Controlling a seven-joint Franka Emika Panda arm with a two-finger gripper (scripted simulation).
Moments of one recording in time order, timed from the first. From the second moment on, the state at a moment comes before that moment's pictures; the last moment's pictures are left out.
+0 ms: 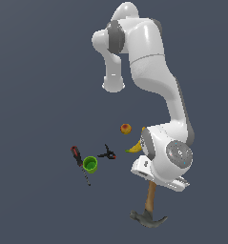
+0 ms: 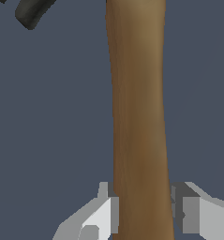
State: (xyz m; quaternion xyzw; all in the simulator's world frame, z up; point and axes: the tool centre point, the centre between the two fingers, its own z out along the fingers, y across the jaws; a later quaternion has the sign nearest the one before) arm 0.164 0.172 0.016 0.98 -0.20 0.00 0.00
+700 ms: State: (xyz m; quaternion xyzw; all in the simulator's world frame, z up) arm 0.160 0.169 0.017 0.98 -0.20 0.00 0.00
